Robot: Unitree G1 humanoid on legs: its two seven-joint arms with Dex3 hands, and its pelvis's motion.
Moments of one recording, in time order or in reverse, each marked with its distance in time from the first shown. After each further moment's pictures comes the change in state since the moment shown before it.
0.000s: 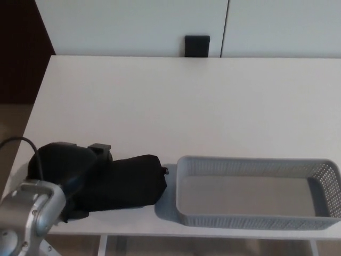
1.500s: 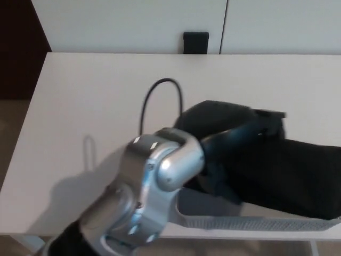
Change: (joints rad) left_arm -0.418 -0.571 -0.177 -0.188 -0.066 0.203 -0.412; right_arm -0.027 -0.008 0.019 0.006 -0.020 0.018 -0.018
